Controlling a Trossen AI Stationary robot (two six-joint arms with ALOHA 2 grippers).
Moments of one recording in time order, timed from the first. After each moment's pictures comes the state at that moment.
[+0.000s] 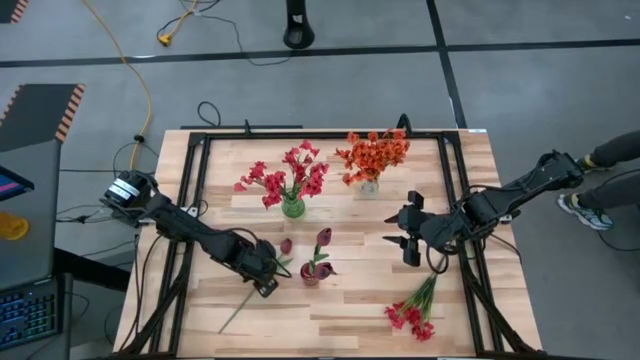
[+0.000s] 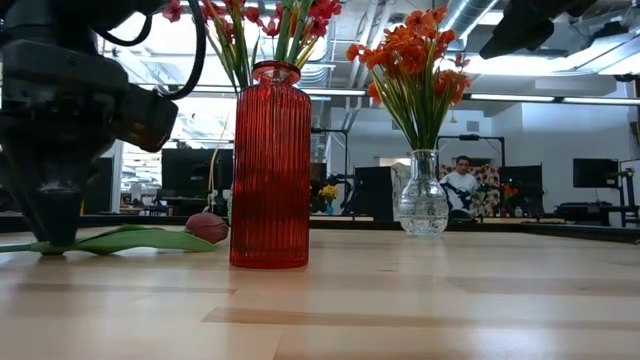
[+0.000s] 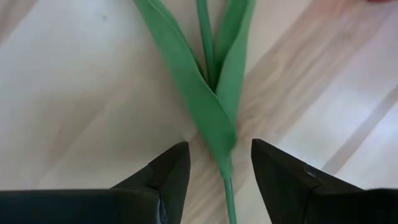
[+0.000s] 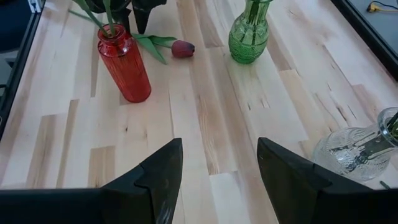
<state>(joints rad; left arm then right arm) -0.42 1.59 0.78 -0.44 0.00 -1.22 0.45 1.03 0.90 -0.64 0.47 0.42</state>
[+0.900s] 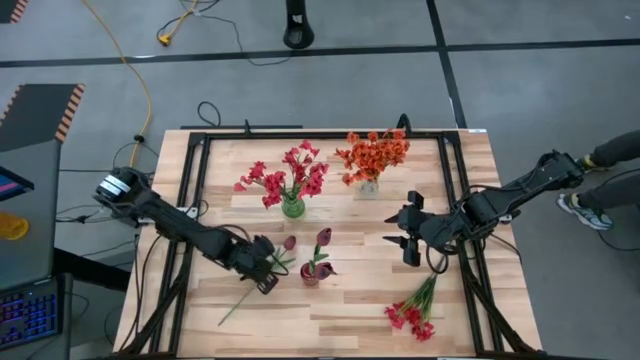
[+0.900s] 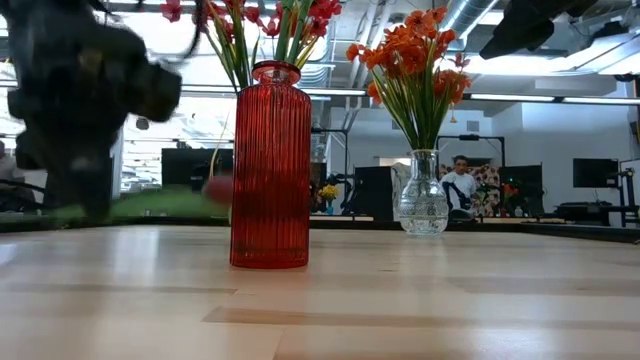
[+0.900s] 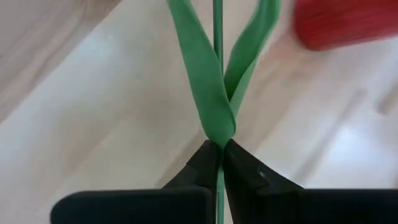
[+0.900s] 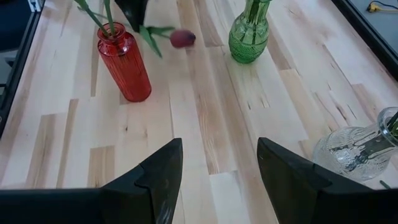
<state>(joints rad) -0.46 1.49 0.78 -0.44 -0.09 -1.24 0.45 1.03 0.90 -0.64 0.47 0.42</state>
